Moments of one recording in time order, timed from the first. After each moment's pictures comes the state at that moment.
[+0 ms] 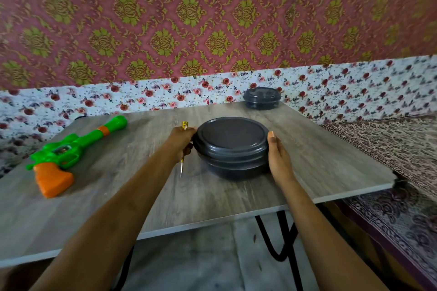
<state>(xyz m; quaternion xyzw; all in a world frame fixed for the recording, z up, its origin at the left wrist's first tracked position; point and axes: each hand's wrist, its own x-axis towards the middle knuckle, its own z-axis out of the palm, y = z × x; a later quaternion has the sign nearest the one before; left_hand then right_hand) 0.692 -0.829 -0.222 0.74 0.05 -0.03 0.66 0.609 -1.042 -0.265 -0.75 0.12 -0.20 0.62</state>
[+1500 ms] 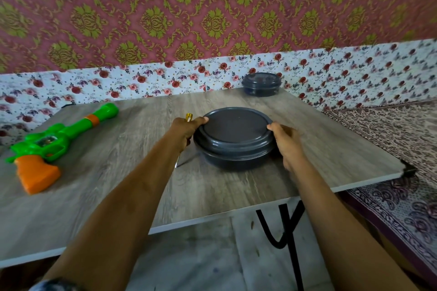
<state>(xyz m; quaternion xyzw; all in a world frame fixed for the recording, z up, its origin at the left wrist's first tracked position) 0.715 -0.842 -0.233 0.77 0.10 -0.06 0.63 0.624 -1.050 -0.250 -0.68 0.19 -0.16 0.69</state>
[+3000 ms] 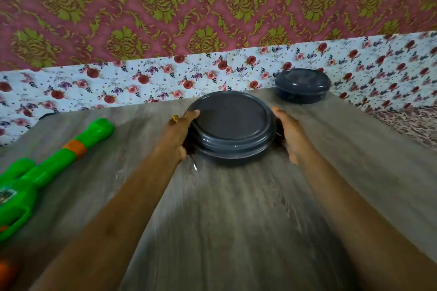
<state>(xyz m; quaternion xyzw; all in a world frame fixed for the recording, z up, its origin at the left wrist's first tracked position) 0.872 -0.785 -0.250 0.62 0.15 -0.09 0.76 0.828 -1.009 -0.258 -0.67 0.18 -0.08 0.71</state>
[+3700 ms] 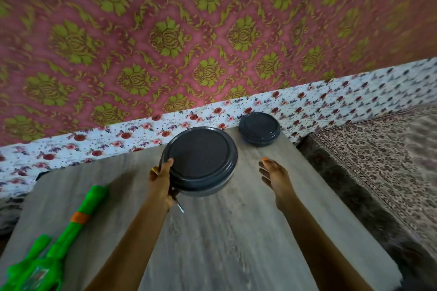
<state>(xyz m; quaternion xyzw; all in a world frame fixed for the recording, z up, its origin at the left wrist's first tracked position) 0.849 -0.818 -0.121 0.57 0.29 -0.09 0.77 0.785 -1.062 -0.130 -0.62 0.33 -0.05 0.71</state>
